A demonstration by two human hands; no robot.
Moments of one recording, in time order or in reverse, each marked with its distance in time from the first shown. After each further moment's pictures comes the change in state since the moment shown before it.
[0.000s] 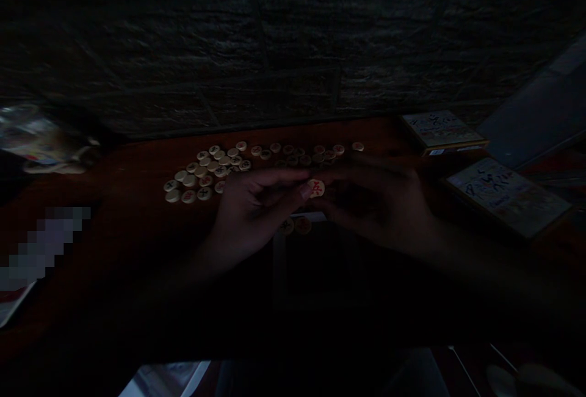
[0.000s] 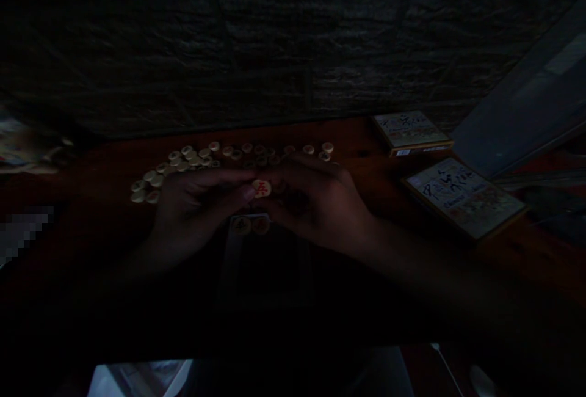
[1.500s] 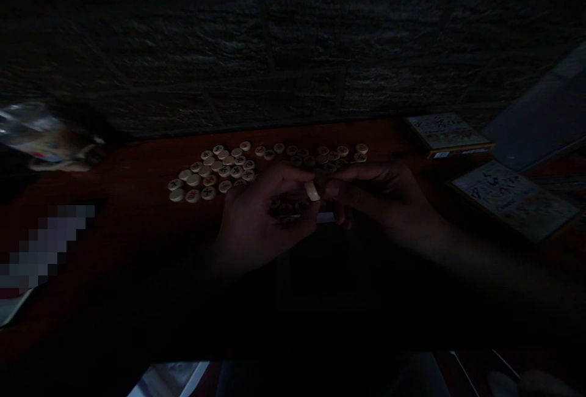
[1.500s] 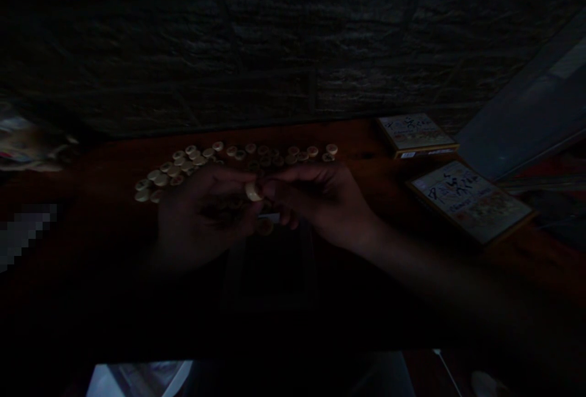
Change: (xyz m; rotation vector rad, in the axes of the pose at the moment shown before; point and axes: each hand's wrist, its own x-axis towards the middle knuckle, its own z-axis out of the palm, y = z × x) left_hand -0.010 -0.007 -0.005 0.399 -0.027 0.328; right_hand 0.008 -0.009 0.011 0.957 0.040 0.627
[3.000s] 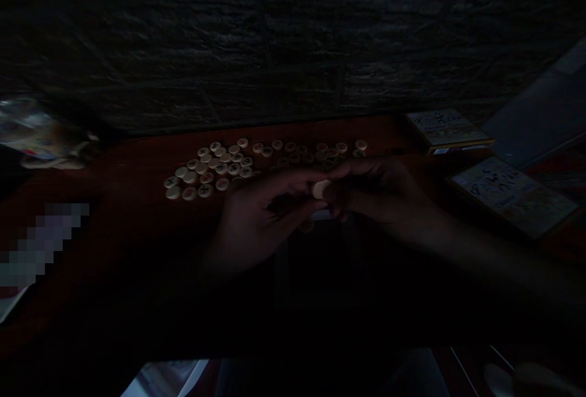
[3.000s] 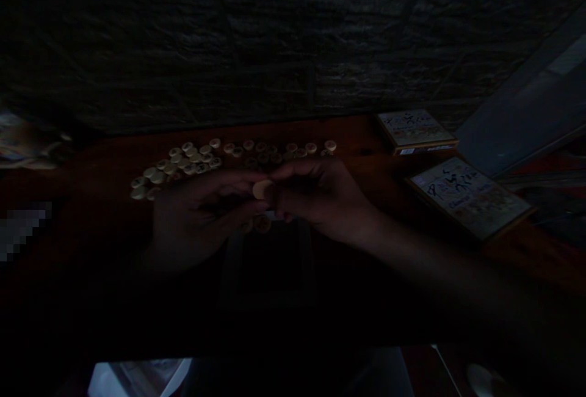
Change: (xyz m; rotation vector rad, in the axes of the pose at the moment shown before) left_hand 0.003 0.001 -0.001 -0.265 -0.129 -0.168; right_hand 0.002 0.000 -0.005 -0.042 -0.025 0.073
